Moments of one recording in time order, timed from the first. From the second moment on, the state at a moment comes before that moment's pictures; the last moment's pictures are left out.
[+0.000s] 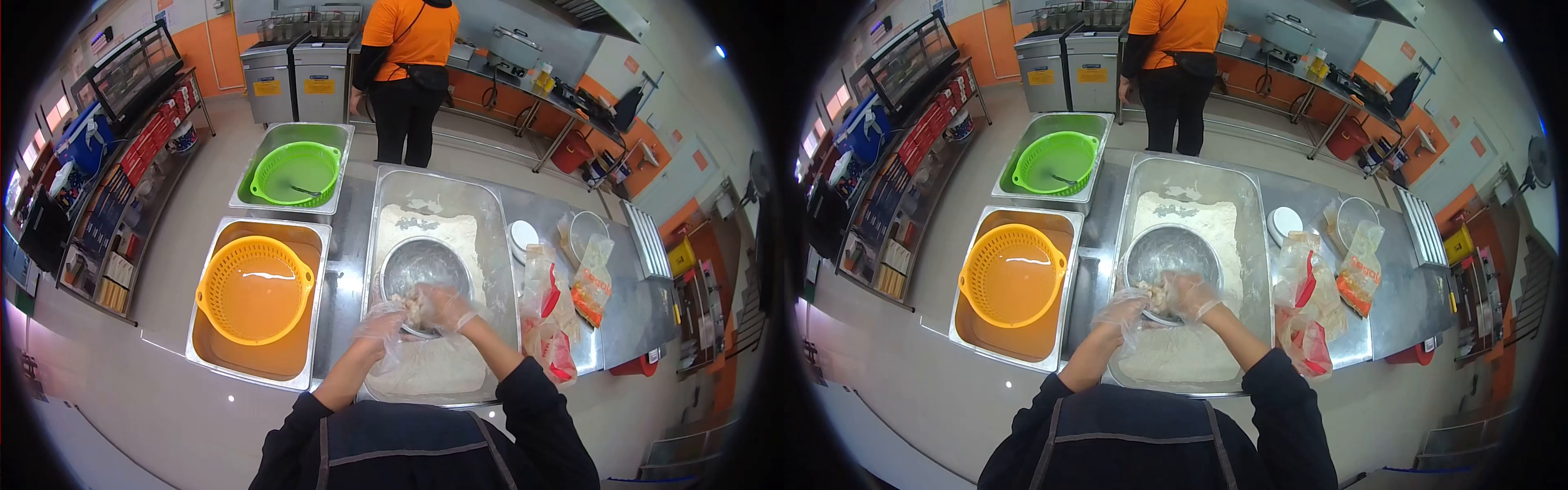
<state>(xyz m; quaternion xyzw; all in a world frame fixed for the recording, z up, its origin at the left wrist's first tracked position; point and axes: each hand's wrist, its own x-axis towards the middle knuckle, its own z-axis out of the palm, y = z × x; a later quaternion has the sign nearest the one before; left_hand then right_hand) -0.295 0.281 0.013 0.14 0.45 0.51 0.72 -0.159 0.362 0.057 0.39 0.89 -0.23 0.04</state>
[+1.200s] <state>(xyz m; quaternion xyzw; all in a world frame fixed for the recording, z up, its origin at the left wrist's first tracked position) -0.297 0.291 -0.013 0.49 0.58 0.47 0.45 -0.173 0.366 0.092 0.31 0.91 -0.22 -0.18</state>
